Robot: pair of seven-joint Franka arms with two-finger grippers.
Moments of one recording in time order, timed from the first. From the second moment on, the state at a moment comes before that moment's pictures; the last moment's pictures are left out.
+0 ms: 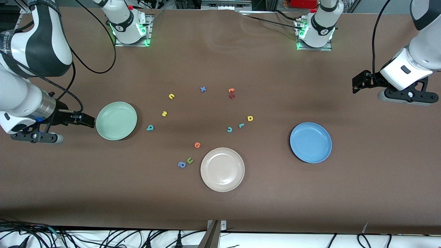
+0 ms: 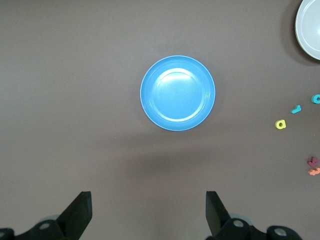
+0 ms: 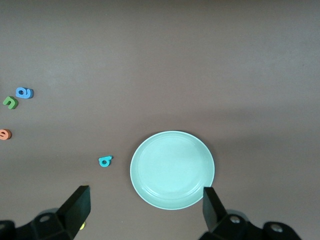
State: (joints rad) left arm -0.02 0.02 -0.07 -1.67 0.02 1.63 0.03; right arm -0.01 0.31 0.10 -1.51 -0.04 1.78 0.18
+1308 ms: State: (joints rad) left arm -0.27 0.37 -0.17 -1.65 -0.12 1.85 0.03; right arm 0.09 0.31 0.23 -1.62 0.00 1.80 0.57
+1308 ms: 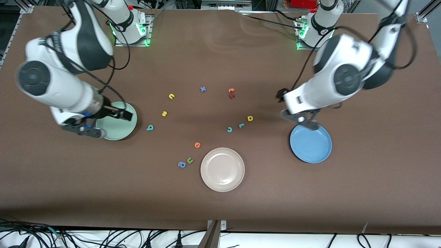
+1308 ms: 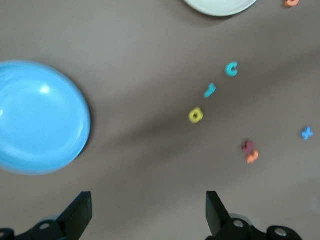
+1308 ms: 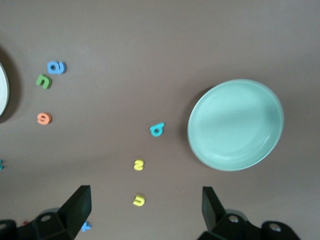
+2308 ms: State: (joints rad) left arm -0.52 0.76 -0.17 -1.63 -0.12 2.45 -0.12; right arm 0.08 0.29 0.40 -2.32 0.00 2.48 0.93
